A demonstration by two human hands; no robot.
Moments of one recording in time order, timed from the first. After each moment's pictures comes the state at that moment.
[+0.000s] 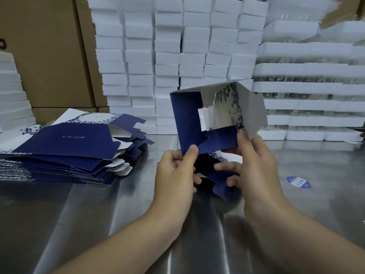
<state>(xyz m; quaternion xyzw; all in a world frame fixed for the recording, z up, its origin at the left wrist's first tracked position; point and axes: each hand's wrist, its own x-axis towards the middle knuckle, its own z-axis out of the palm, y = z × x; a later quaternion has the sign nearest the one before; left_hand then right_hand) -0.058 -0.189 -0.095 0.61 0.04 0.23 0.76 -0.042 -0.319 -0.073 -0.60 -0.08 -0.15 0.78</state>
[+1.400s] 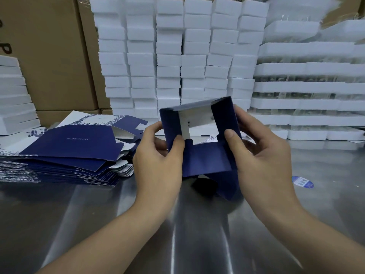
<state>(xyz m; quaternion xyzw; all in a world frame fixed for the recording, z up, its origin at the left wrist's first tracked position) -0.058 -0.162 -0.075 0.67 0.00 0.44 0.60 -0.052 -0.322 -0.064 -0.65 -0.25 -0.32 0.64</state>
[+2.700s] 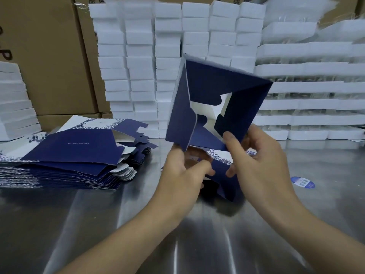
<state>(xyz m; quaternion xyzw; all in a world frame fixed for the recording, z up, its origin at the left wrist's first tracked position) -0.069 -0.183 -0.075 0.69 -0.07 0.20 0.69 -0.049 -0.326 -0.063 -0.73 -0.17 -0.31 0.58</state>
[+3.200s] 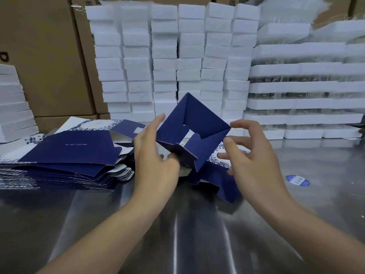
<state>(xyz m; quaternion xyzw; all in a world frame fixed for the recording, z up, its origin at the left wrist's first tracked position) -0.057 -0.151 -0.074 0.73 -0.05 0.37 0.58 -0.037 -0.330 -0.070 -0.72 -0.17 -0.27 0.62</state>
